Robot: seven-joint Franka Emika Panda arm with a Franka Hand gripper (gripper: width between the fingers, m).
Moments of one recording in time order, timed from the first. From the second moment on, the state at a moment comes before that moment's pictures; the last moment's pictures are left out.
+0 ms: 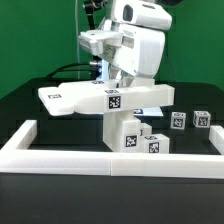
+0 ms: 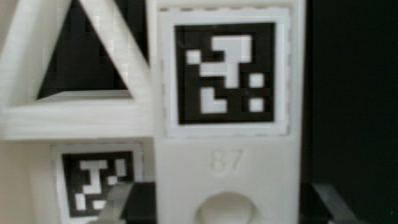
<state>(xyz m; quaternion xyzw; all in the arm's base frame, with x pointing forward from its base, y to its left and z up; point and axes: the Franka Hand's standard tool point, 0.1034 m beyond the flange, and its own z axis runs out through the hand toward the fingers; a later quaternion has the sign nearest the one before) 0.535 -0.044 0.099 0.56 0.82 -0.04 0.07</state>
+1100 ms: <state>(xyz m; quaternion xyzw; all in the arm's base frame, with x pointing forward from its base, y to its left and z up) 0.544 -0.054 0.098 0.56 0.82 -0.02 0.09</state>
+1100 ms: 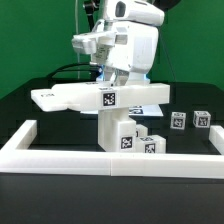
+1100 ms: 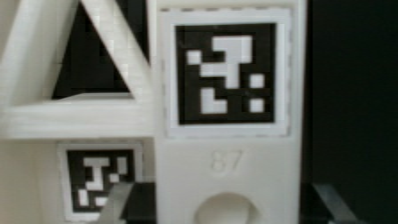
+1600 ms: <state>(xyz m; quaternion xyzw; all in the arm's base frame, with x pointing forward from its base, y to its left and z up) 0.545 -0.055 0.098 0.57 0.82 -0.02 0.09</state>
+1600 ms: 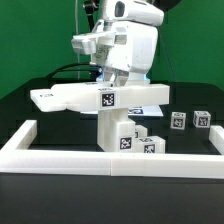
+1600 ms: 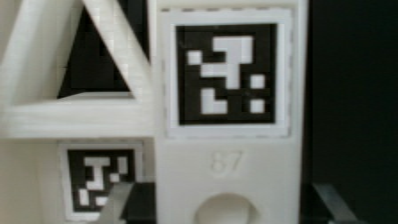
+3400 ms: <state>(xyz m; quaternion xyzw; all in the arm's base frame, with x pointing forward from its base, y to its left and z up) 0.558 -0.051 0.098 0.58 0.81 0.01 0.12</state>
